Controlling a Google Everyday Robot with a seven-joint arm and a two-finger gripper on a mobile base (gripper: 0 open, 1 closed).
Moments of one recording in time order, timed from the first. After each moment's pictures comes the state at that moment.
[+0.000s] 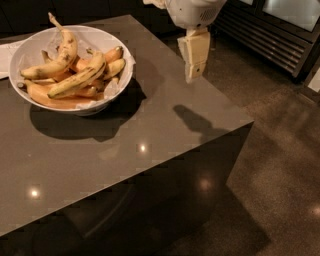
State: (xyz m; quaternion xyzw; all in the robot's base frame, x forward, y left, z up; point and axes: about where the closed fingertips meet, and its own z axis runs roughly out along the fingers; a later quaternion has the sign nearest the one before) arm 0.569 -0.035 1.020 -0.83 0.48 -0.13 0.25
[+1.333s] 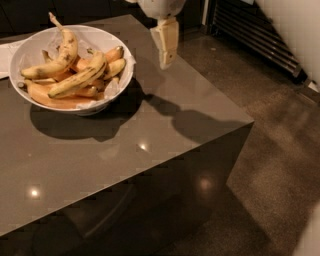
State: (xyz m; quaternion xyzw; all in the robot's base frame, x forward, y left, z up) arm 0.619 0.022 1.017 -0.87 0.40 -0.10 0.27
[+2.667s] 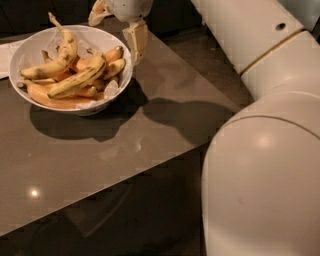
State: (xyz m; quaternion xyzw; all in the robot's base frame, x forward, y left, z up) arm 0.647 0.087 0.990 -0.92 0.31 -0.04 0.23
